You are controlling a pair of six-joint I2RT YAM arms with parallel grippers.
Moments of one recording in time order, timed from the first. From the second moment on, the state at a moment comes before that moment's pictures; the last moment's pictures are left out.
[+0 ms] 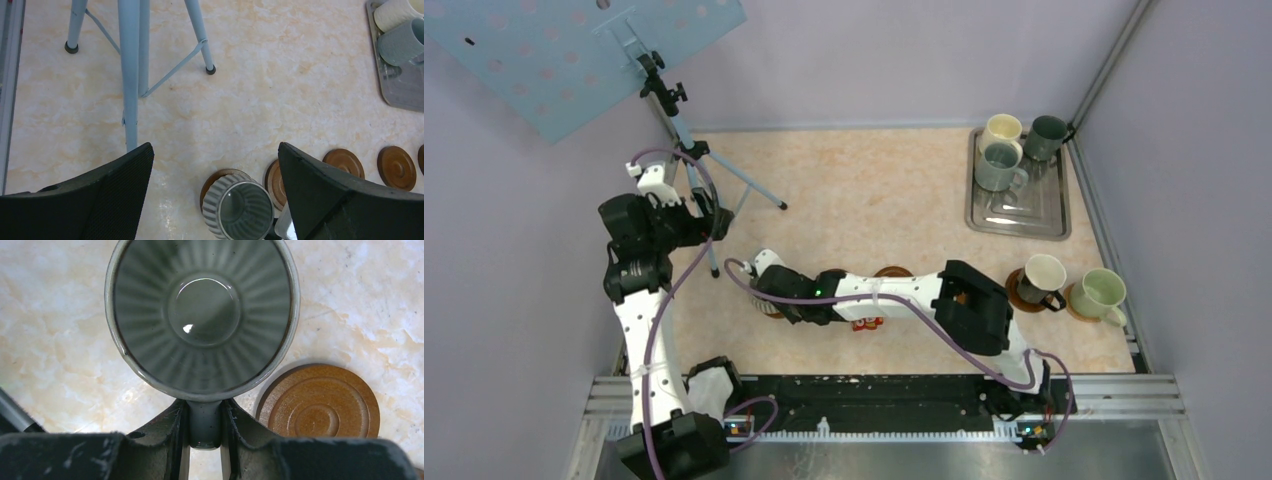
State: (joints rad) left arm 0.37 0.91 0.98 -0.52 0.57 -0.08; right arm 1.29 2.10 1.62 -0.38 0.30 0.26
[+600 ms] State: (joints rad) left arm 0.37 0.91 0.97 -0.50 0.56 -0.07; right arm 1.29 2.12 1.63 -0.40 0.36 0.33
